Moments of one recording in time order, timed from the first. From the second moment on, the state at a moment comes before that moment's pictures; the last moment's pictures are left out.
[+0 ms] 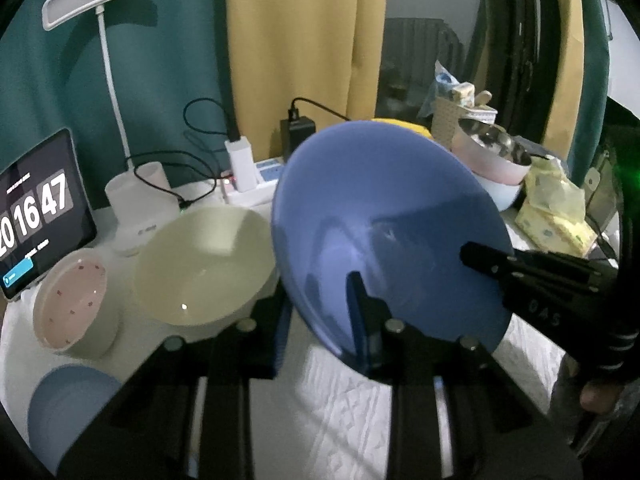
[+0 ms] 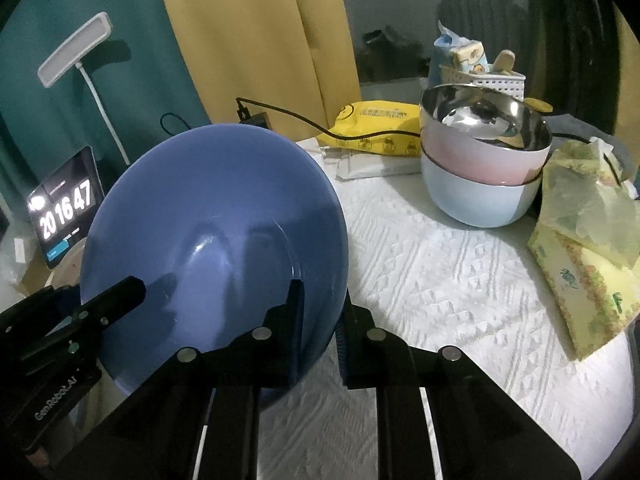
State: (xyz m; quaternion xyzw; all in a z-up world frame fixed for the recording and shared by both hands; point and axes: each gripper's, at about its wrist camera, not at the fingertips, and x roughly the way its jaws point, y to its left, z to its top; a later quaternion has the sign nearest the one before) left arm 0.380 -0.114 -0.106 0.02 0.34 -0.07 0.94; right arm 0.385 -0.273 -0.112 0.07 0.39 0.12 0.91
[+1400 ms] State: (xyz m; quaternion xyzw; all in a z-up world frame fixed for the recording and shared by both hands) left arm 0.261 -0.087 -0.116 -0.02 0.38 -0.09 0.92; right arm 0.267 -0.257 -0.093 0.07 0.41 0.12 0.90
